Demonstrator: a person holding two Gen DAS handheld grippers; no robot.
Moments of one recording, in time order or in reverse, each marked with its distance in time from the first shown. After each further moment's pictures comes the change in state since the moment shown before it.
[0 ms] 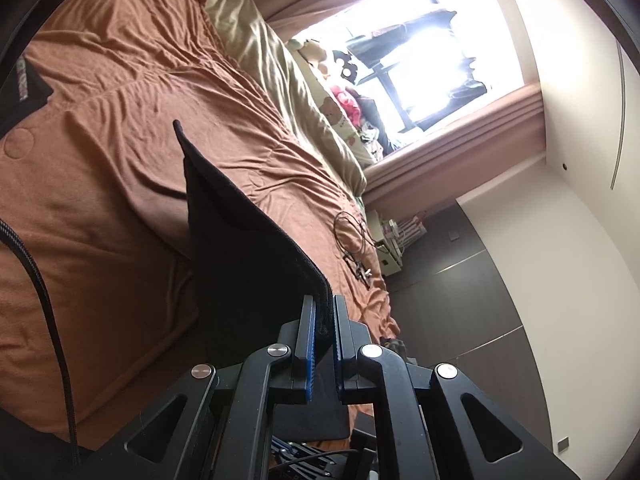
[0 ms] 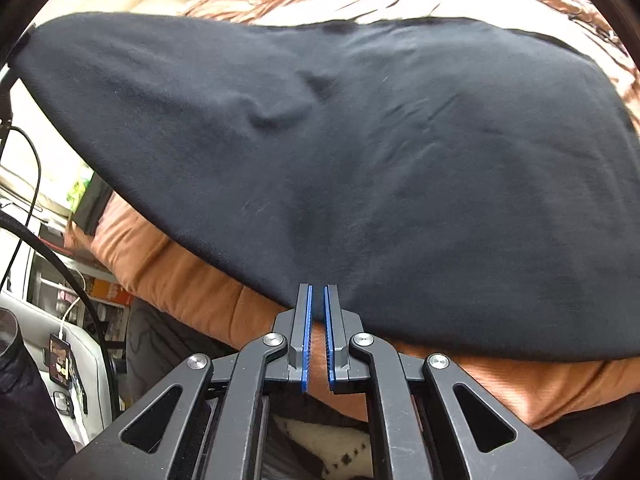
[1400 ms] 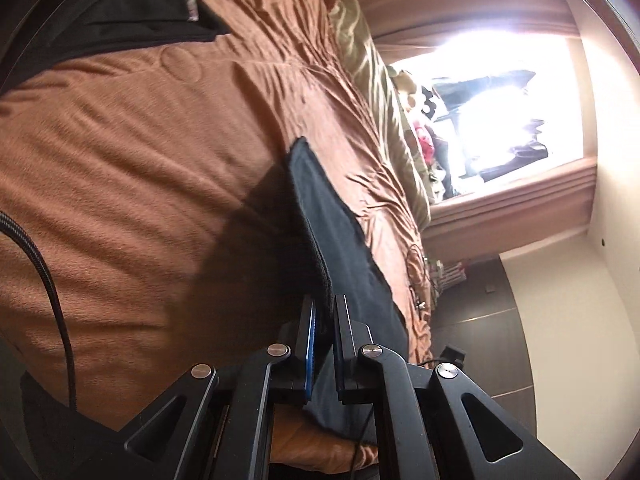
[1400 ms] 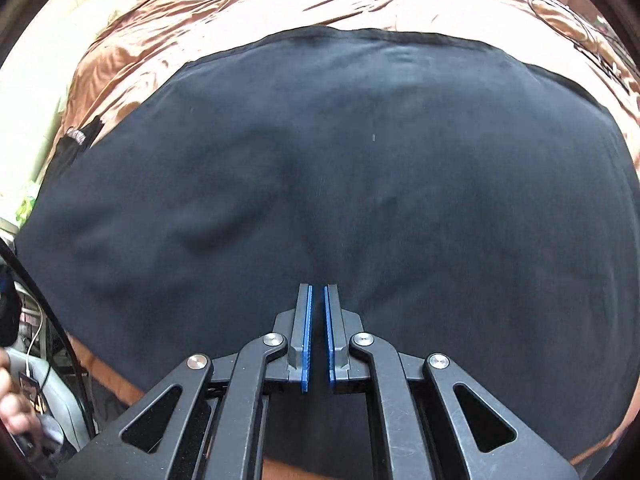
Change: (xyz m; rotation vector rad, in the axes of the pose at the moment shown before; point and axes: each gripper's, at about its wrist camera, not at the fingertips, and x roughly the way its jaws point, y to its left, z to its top) left arm -0.067 0.157 -0.040 -0.246 -0.082 0.116; right arm 0.095 0.044 0.059 0.006 0.081 -0.205
